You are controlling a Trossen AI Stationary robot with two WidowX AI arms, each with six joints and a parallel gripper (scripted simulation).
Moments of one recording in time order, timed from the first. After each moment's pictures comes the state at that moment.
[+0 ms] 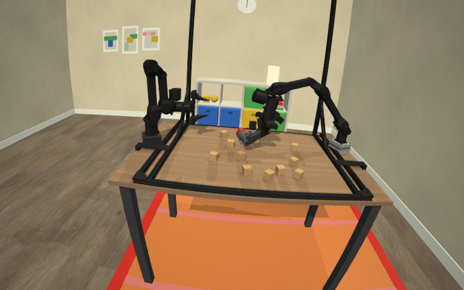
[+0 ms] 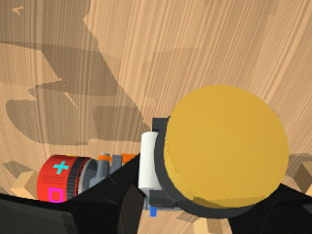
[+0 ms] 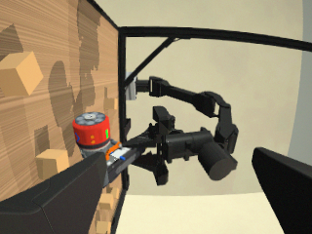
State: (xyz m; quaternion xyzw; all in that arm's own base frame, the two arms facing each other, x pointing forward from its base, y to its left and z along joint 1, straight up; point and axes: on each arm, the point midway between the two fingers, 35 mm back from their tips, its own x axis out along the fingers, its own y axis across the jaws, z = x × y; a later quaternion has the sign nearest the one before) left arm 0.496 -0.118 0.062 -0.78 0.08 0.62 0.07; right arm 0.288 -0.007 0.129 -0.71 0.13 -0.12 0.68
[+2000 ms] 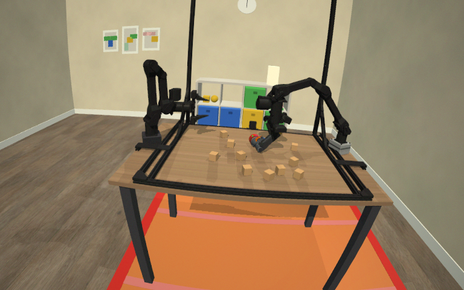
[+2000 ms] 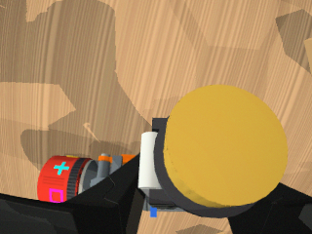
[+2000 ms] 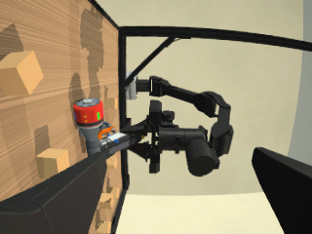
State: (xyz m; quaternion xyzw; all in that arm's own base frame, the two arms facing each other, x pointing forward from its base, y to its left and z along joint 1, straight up) left arm 0.441 -0.101 0.045 -0.70 0.08 0.70 0.08; right arm 0.288 -0.008 0.128 -0.71 0.13 -0.12 0.68
